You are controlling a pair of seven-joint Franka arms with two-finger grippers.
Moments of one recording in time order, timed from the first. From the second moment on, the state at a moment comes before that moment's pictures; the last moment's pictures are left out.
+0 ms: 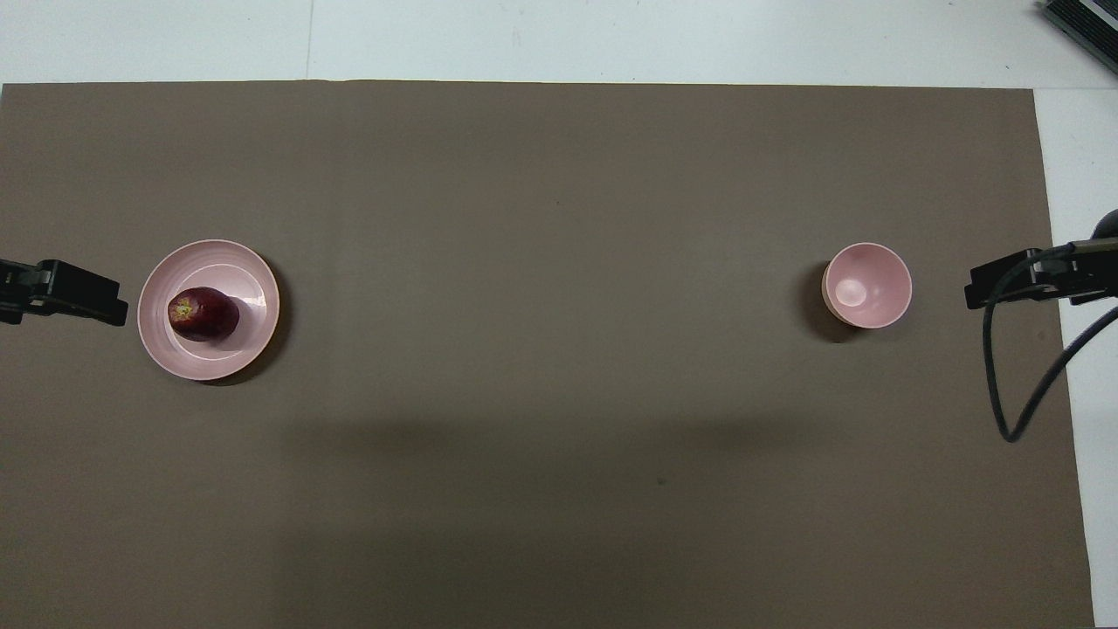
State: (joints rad) left arm 0.03 0.01 -0.07 -1.53 -0.02 1.44 0.05; right arm 0.04 0.03 -0.05 -1.51 -0.02 1.49 -0.03
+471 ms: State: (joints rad) left arm 0.03 0.01 -0.07 -1.53 -0.02 1.44 0.05; right arm 0.04 0.03 -0.05 -1.51 -0.02 1.49 -0.03
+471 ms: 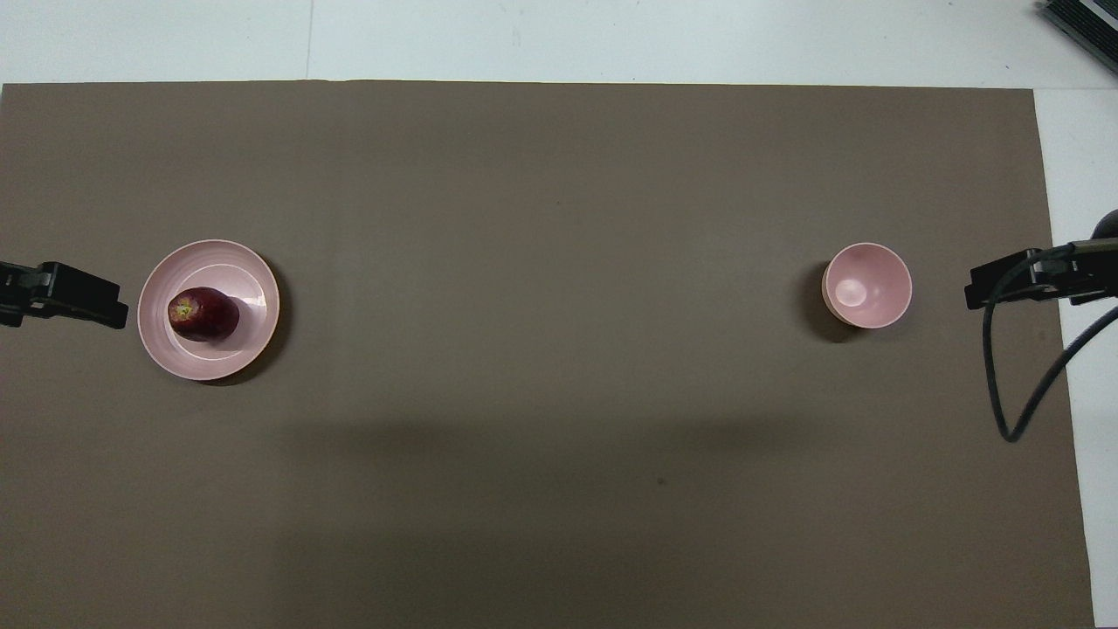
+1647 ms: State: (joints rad) left arm 0.05 -0.02 -0.06 -1.75 -0.02 1.68 0.05; right arm 0.04 0.03 -0.05 -1.51 -0.02 1.49 -0.03
